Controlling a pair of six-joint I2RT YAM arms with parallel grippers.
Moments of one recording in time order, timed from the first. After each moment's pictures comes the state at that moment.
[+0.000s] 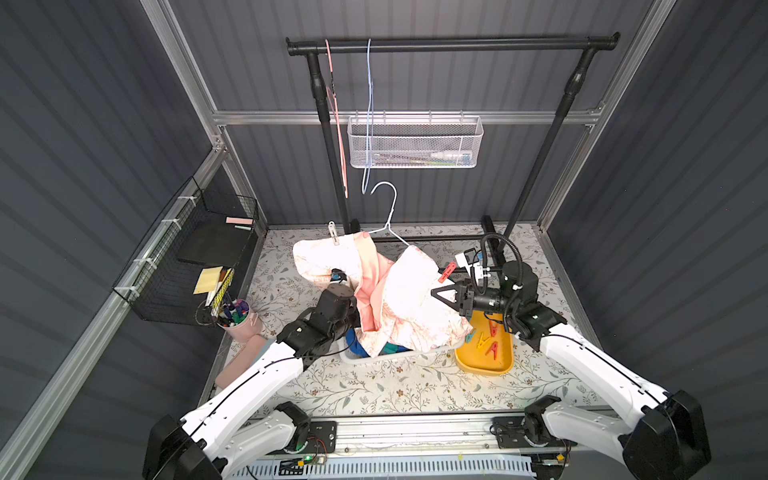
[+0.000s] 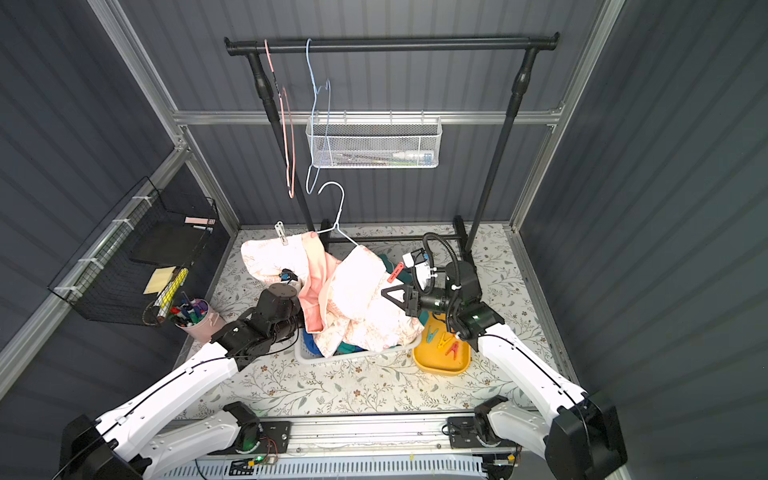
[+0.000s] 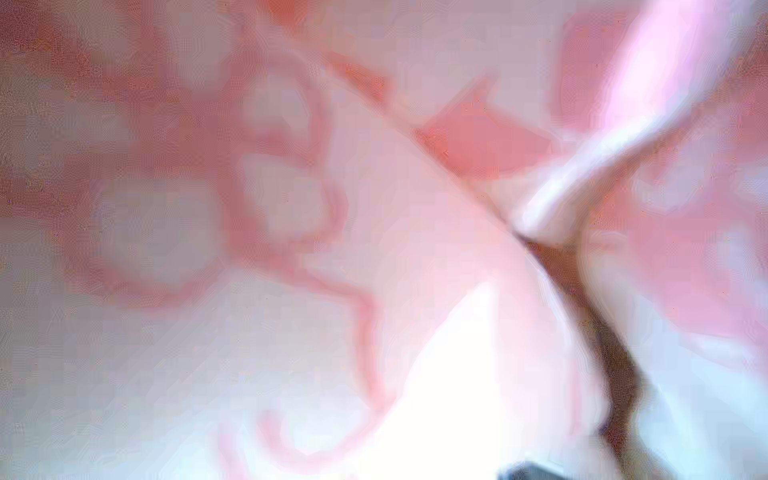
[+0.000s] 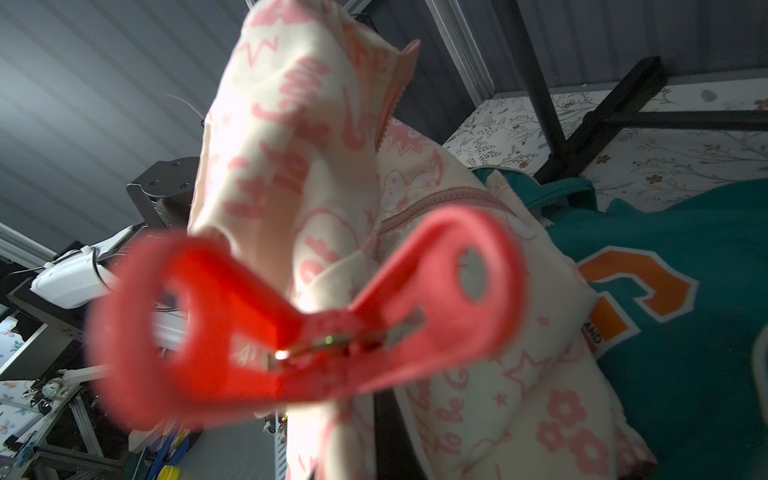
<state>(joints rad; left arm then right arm) -0.59 1.02 0.79 -0.41 -0.15 -0.57 0.42 1.12 0.77 0.09 -0.83 0.45</state>
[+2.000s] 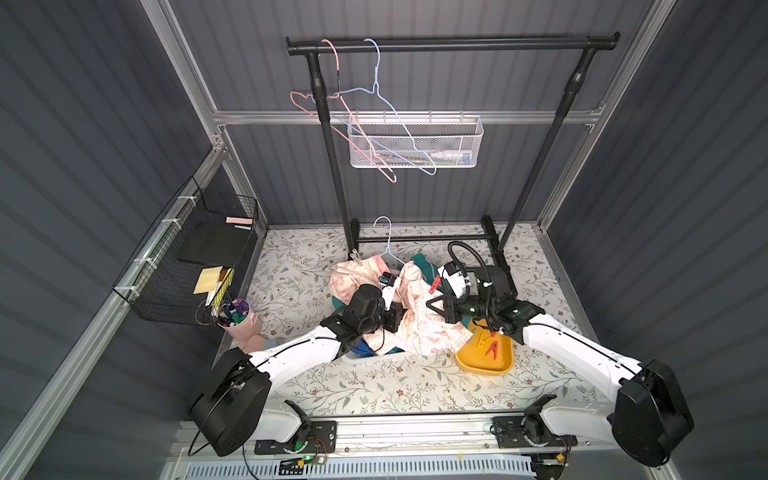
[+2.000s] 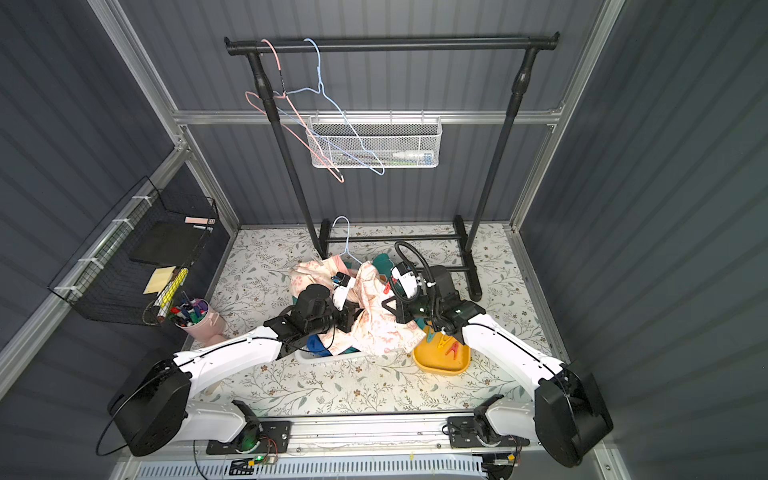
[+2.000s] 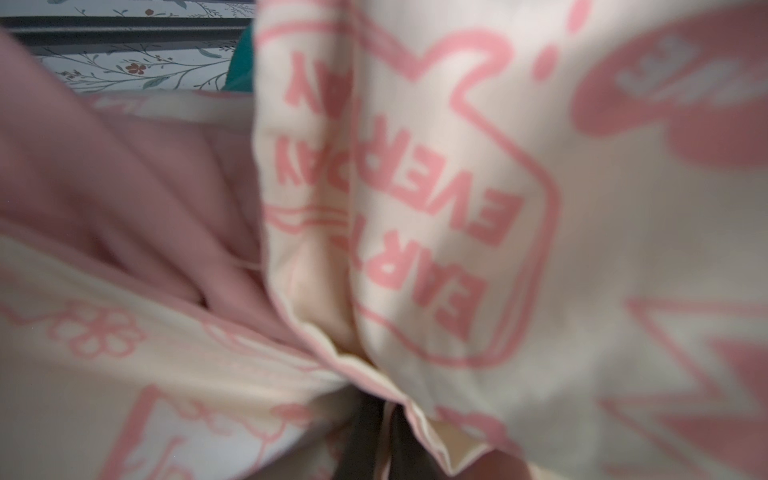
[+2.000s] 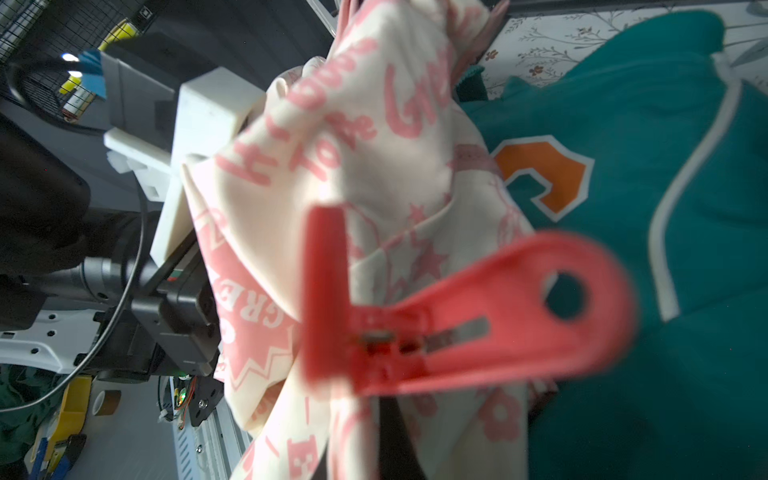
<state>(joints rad) -0.69 1.39 0.71 0.15 0.18 -0.34 0.53 1.26 0.77 -0.09 -0.54 0.28</state>
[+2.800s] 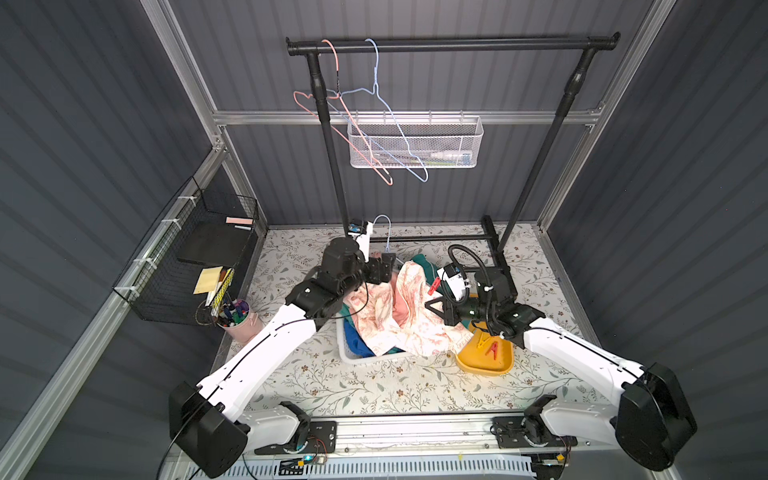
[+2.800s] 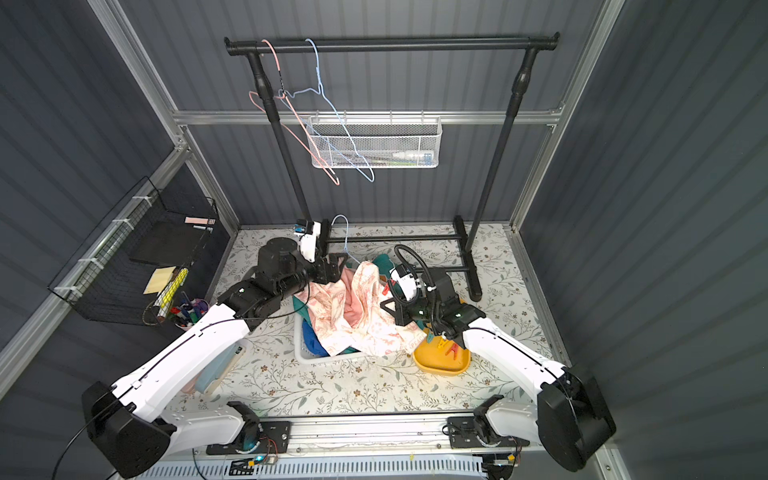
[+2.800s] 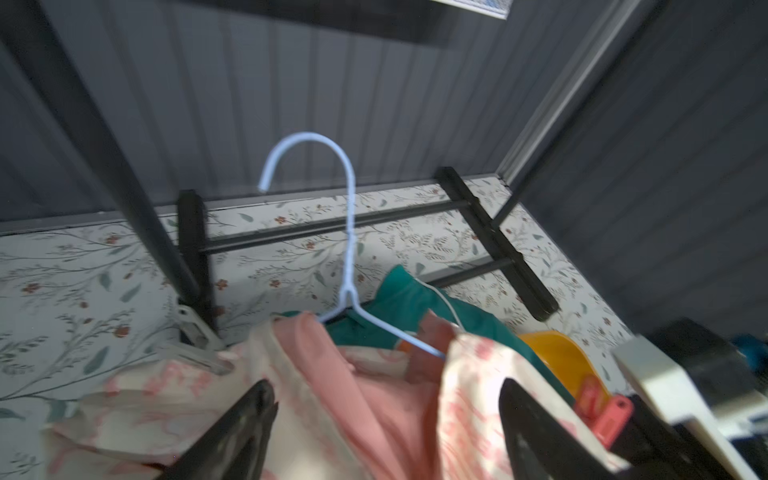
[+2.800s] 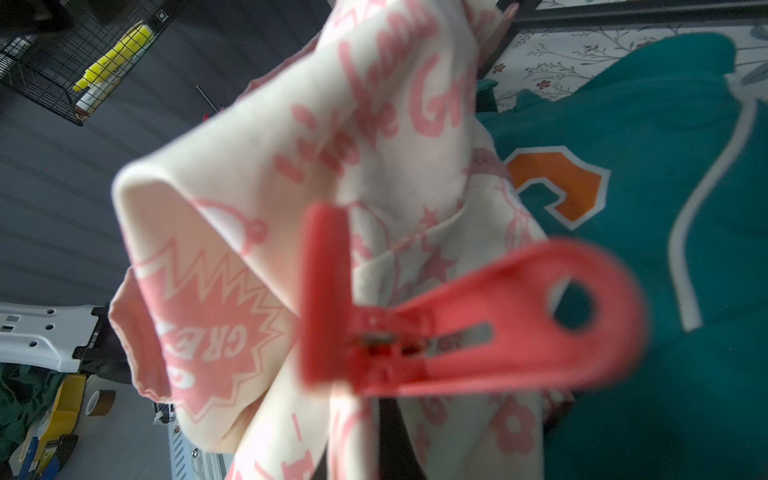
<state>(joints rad) -0.51 1.29 1.22 -0.30 -0.03 -0.27 0.54 1.23 0.77 -0.08 -0.53 0.28</state>
